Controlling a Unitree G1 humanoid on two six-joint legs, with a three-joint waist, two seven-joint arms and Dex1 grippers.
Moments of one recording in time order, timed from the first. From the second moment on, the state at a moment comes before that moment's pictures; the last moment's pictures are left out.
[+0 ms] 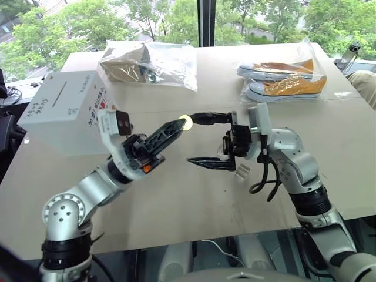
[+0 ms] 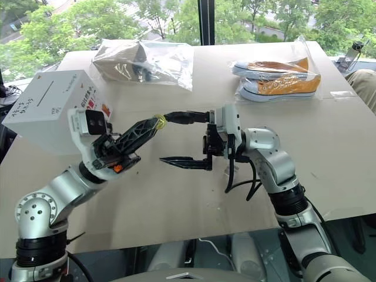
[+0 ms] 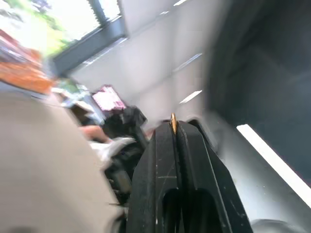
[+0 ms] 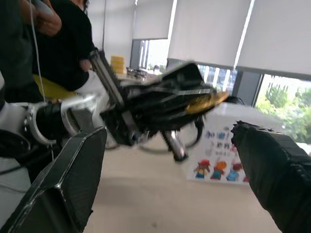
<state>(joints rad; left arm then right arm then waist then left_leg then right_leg) -0.17 0.60 0.27 -0.43 -1.76 0.81 -0.32 -0.56 -0.27 0.21 -0.14 0.50 0.19 1.13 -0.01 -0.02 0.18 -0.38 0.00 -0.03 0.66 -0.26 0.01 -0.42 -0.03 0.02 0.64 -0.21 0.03</state>
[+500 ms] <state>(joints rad) -0.48 0.91 0.33 -0.34 -0.82 0.79 -0.04 -0.66 -0.28 0.10 -0.09 0.52 0.33 0.92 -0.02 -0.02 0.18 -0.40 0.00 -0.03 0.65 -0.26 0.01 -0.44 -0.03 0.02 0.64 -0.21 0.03</state>
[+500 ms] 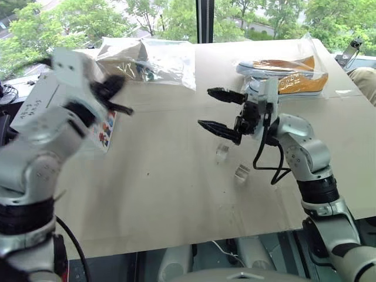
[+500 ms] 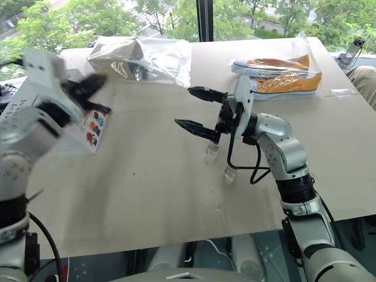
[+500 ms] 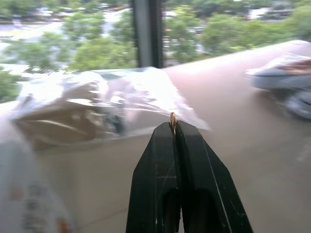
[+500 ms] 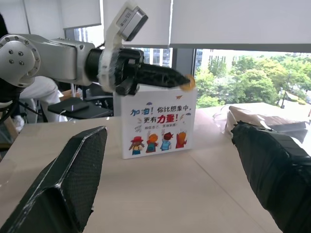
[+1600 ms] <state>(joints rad) -0.45 0.89 0.49 -0.17 -0.47 0.97 -0.03 -0.70 -0.27 0.08 -0.15 0.65 0.47 0.94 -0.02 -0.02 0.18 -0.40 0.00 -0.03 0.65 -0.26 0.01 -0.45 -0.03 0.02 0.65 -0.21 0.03</state>
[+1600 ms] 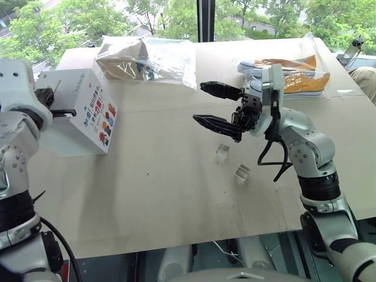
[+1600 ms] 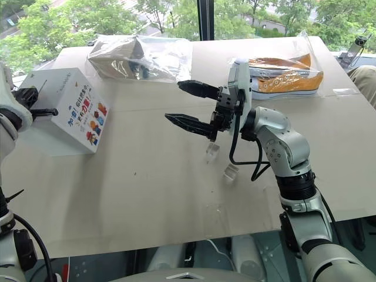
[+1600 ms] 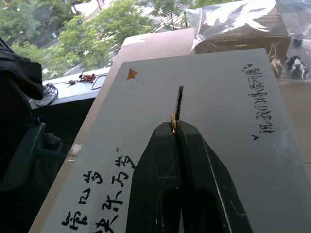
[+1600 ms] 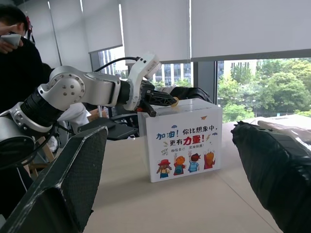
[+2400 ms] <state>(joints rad) -0.36 0.81 0.55 -0.28 -0.47 0.75 -0.28 -0.56 -0.40 0.02 -0.11 0.57 0.41 0.96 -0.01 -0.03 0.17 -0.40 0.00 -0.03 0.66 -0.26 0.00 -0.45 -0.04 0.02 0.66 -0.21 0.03</state>
